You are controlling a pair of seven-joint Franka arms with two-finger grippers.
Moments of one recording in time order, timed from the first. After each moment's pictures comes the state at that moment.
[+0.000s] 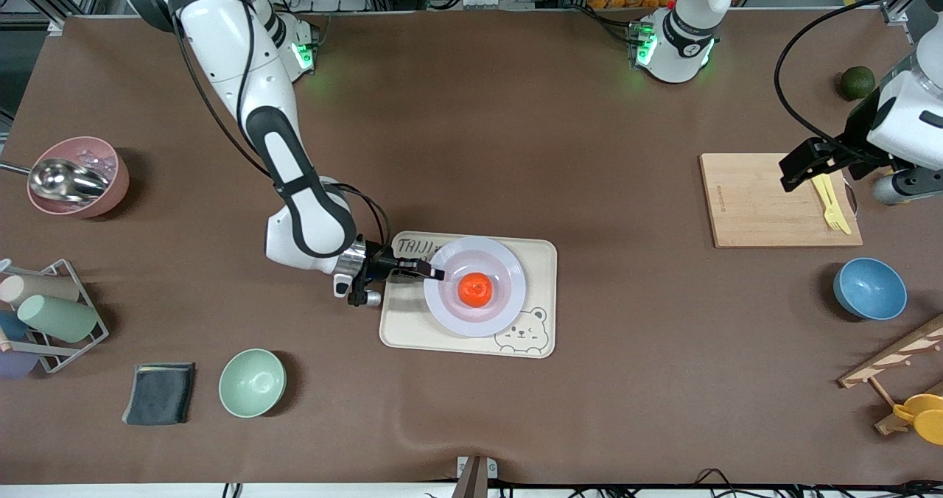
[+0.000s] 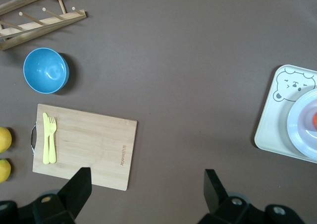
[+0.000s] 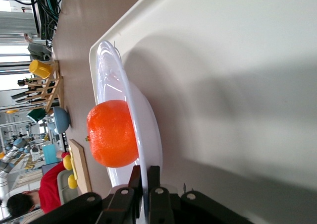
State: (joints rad) left arm 0.04 0.07 -0.18 -1.47 0.07 1.57 -0.31; right arm 0.48 0.77 -0.01 -1.71 1.61 2.35 -0.66
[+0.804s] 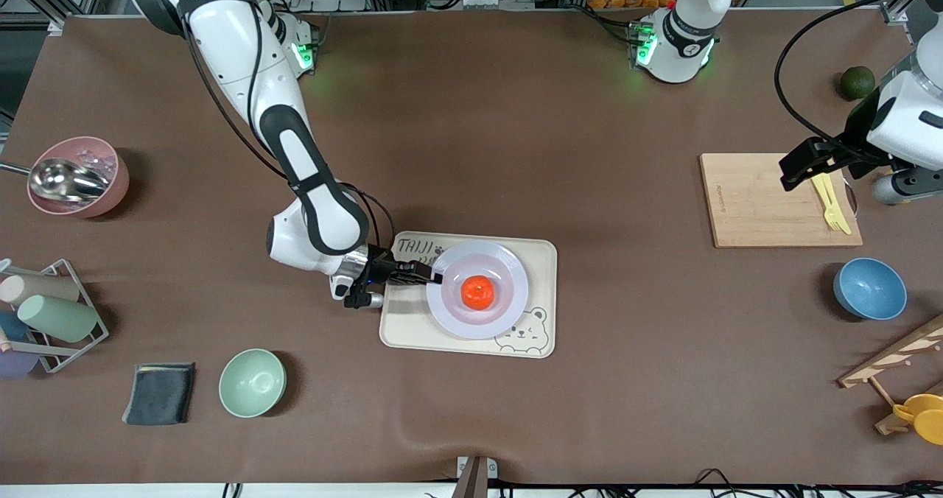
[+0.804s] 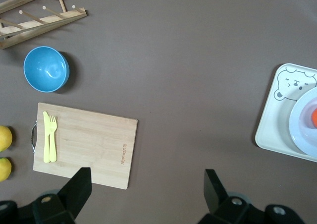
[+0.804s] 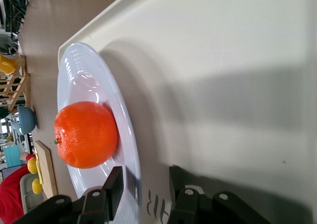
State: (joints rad) left arm 0.04 0.07 -0.18 -1.47 0.07 1.57 -0.31; right arm 0.48 0.78 -0.03 -1.70 1.44 2.40 -0.57
